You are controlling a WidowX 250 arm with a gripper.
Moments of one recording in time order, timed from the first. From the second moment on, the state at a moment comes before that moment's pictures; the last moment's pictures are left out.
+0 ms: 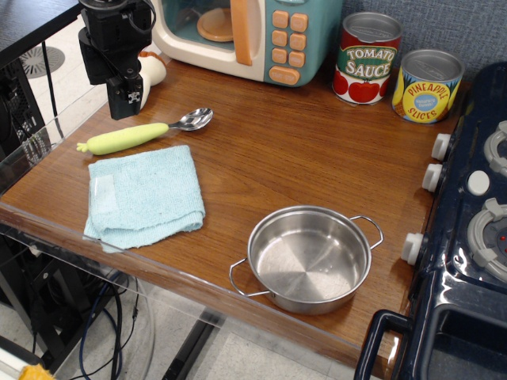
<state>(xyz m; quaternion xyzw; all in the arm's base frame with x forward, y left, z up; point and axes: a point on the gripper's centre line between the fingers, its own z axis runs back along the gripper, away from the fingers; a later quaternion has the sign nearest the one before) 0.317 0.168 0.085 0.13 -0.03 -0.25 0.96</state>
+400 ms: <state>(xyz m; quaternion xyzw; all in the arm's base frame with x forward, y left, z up) 0.315 0.167 0.074 0.12 -0.02 -0.25 0.96</state>
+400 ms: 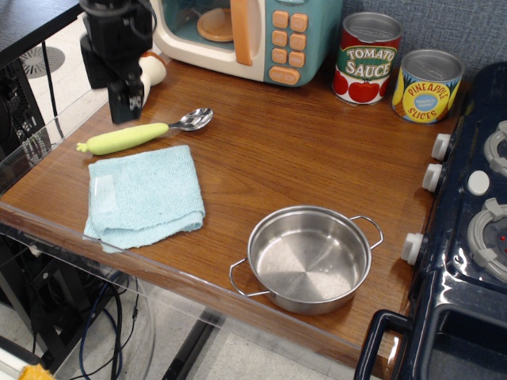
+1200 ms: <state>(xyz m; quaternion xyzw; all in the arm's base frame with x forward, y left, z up) 0.381 0.209 0.066 0.07 -0.01 -0.09 0.99</state>
